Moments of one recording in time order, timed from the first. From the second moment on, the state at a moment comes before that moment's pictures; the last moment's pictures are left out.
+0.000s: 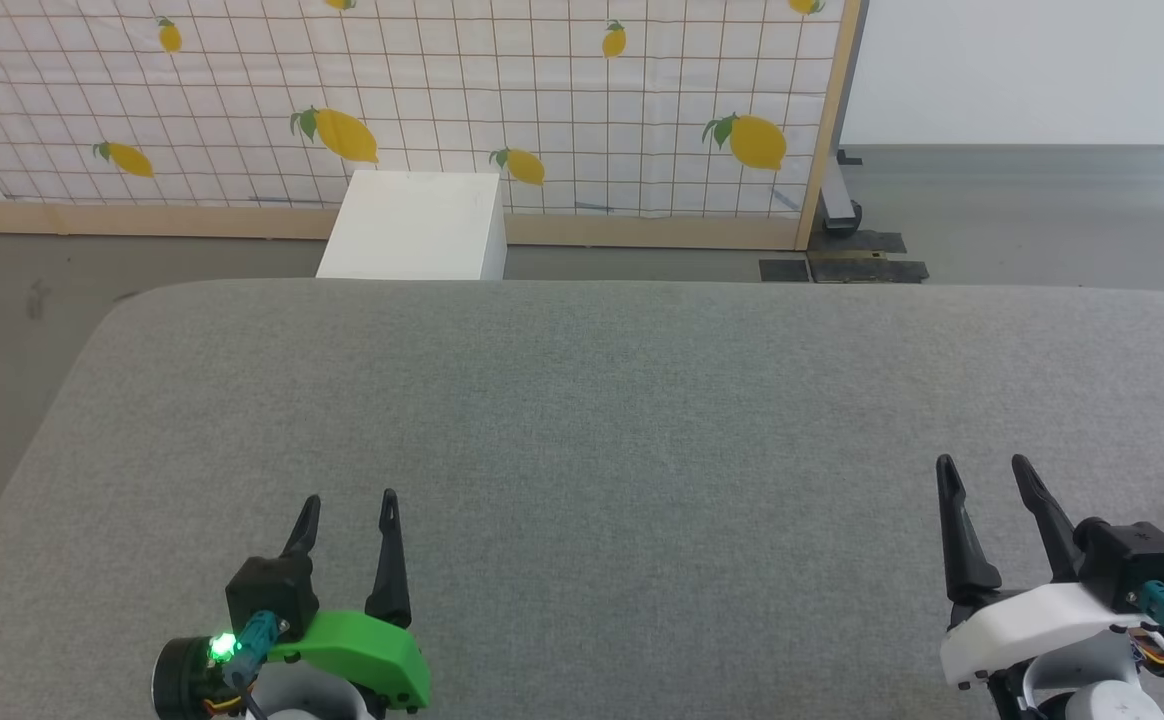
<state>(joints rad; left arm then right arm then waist) -0.04 0.14 -0.21 0.21 -0.27 0.13 -0.22 -0.03 -0.05 -0.08 0.21 0.14 0.13 -0.18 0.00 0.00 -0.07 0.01</state>
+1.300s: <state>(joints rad) -0.04 0.12 -0.17 0.17 -0.22 0.11 -0.18 -0.03 -0.05 -0.07 0.17 0.13 0.13 -0.15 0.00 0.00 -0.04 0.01</state>
